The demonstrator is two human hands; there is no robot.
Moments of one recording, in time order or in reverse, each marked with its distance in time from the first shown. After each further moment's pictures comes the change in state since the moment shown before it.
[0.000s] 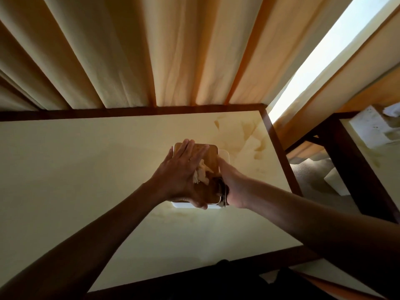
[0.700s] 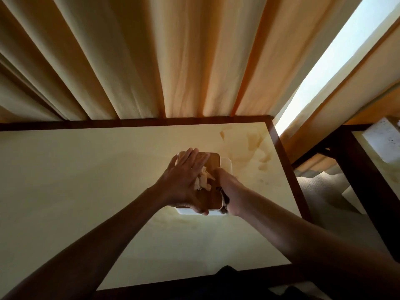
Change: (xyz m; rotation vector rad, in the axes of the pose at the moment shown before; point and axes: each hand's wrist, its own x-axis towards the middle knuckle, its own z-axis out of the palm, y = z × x) left_hand 0.003 0.004 0.003 0.046 -0.007 -0.056; right_hand -0.013 0.004 0.003 -0.019 0.020 -0.030
